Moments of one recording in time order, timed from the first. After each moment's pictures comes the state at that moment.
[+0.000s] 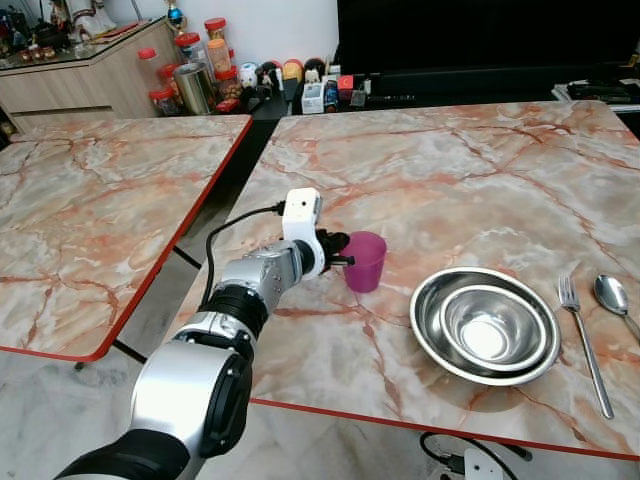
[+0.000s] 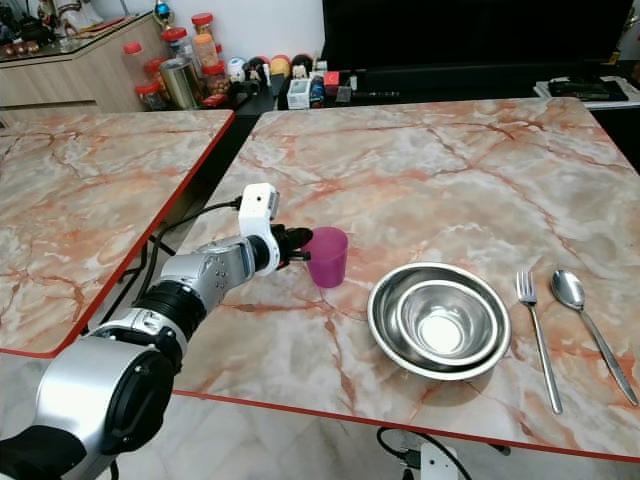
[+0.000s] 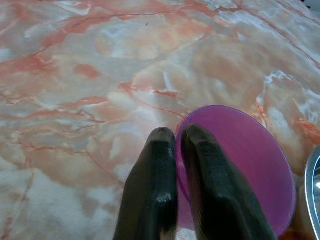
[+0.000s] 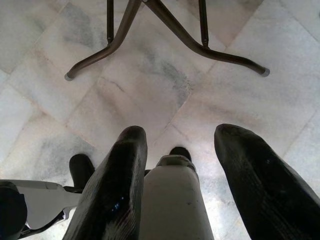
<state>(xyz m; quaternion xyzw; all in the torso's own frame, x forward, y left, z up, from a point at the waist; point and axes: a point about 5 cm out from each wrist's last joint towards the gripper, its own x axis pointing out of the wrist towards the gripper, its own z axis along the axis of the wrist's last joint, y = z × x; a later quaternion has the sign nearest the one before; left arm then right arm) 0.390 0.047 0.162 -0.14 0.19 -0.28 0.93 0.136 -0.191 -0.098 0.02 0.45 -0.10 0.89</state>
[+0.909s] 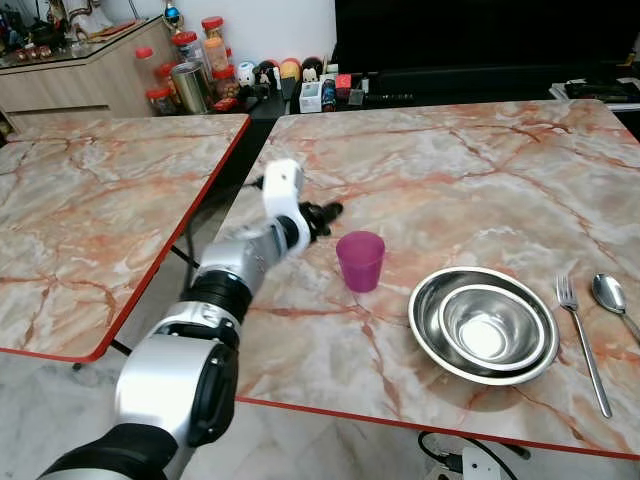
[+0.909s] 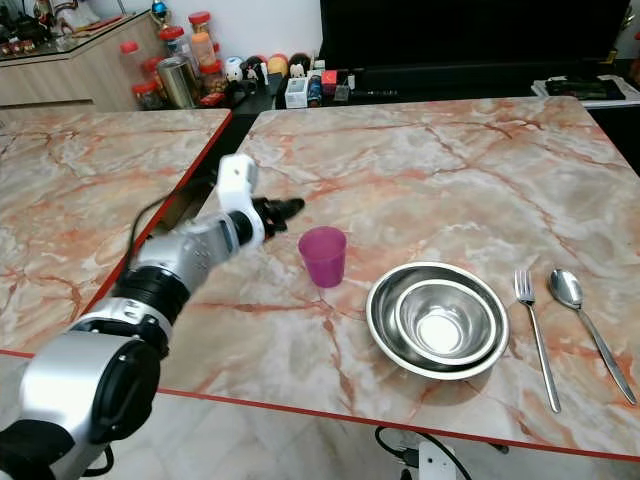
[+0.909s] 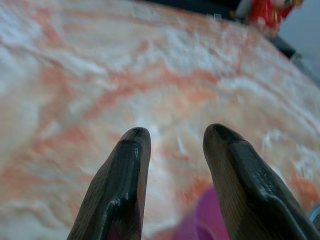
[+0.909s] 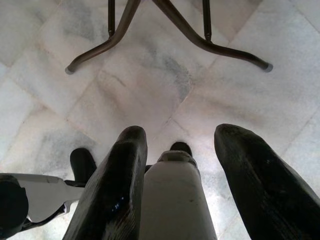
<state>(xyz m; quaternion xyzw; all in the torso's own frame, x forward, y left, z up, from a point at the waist) 0.405 0.082 0.209 -0.17 0.09 -0.25 0.95 0.141 -0.192 -0.098 0.02 0.45 -0.09 0.89</state>
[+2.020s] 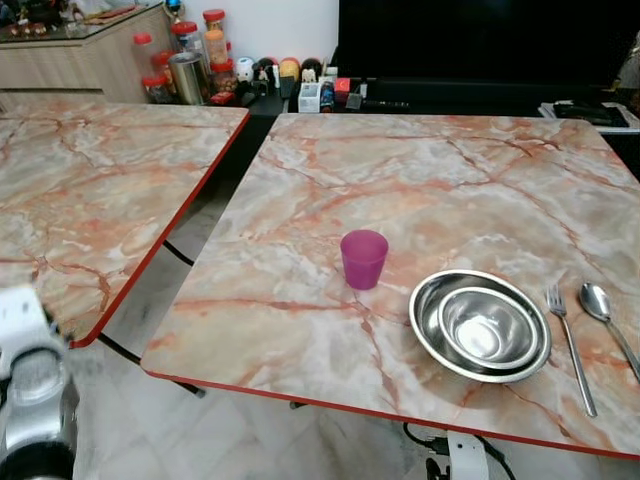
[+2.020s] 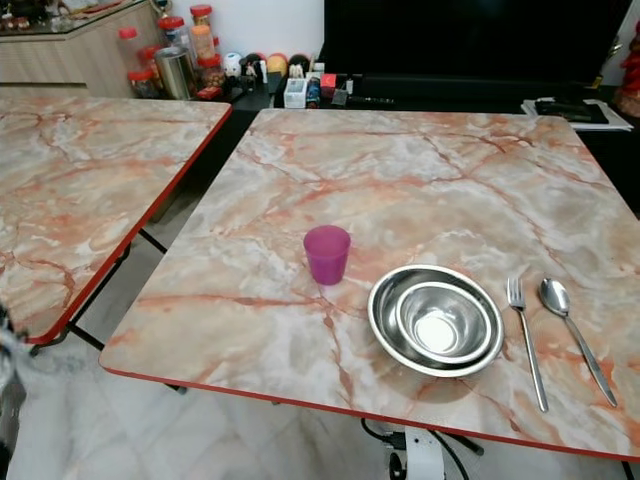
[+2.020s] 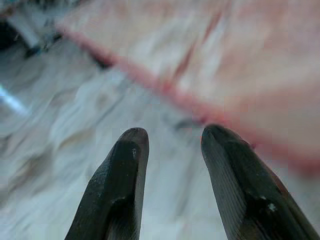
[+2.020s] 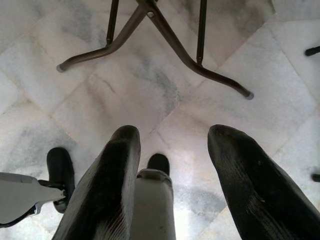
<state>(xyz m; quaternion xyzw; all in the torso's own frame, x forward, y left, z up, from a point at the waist) 0.243 0.356 0.056 0.09 0.15 0.40 0.90 0.163 -0.191 -0.090 -0.01 0.45 -0.04 0.89</state>
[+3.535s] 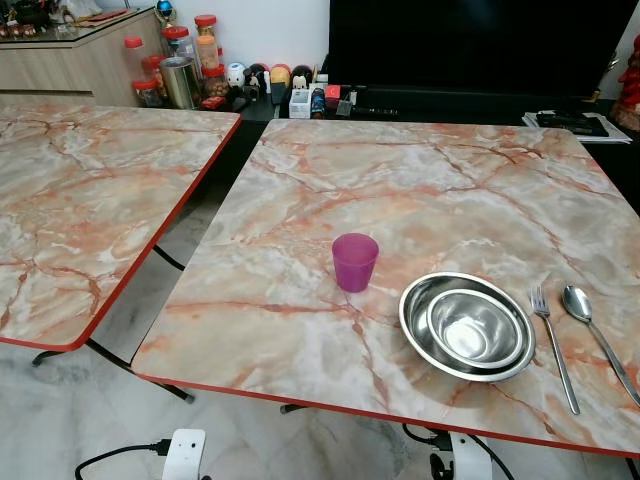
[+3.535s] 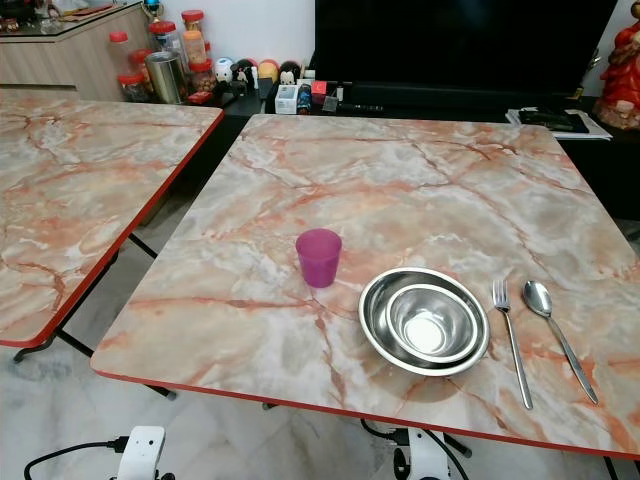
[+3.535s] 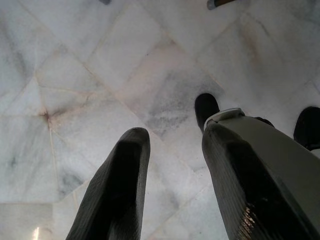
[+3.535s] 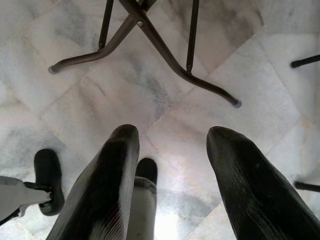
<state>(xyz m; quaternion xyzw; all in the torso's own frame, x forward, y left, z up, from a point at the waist) 0.178 0.204 -0.085 0.04 0.49 0.03 0.87 0.169 -0.194 -0.088 -0.02 0.44 -0.04 0.89</state>
